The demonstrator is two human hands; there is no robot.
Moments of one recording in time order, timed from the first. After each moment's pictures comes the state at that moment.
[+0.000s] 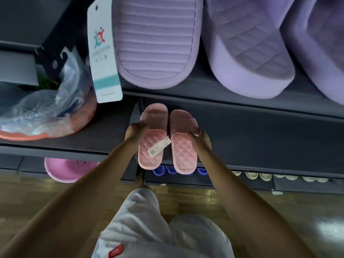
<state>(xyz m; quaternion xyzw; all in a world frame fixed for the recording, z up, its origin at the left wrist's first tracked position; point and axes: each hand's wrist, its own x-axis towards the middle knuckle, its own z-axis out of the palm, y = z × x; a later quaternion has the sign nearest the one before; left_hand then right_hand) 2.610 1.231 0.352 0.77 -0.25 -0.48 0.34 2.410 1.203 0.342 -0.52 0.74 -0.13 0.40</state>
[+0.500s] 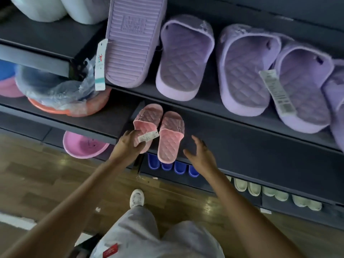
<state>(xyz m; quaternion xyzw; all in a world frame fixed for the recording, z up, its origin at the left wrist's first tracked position) 2.539 1.344 0.461 0.80 -0.47 -0.30 0.21 2.319 1.272 0.456 -0.74 0.58 -0.03 0.34</state>
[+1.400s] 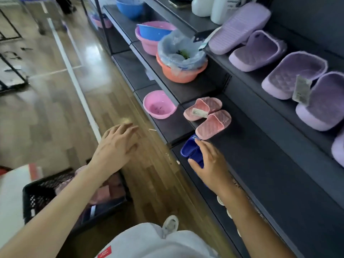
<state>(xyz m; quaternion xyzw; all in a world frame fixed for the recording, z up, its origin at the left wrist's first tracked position) 2.331 1.634 0.556 0.94 -0.32 -0.01 0.15 2.193 1.403 0.541 -0.96 0.15 -0.01 0.26</state>
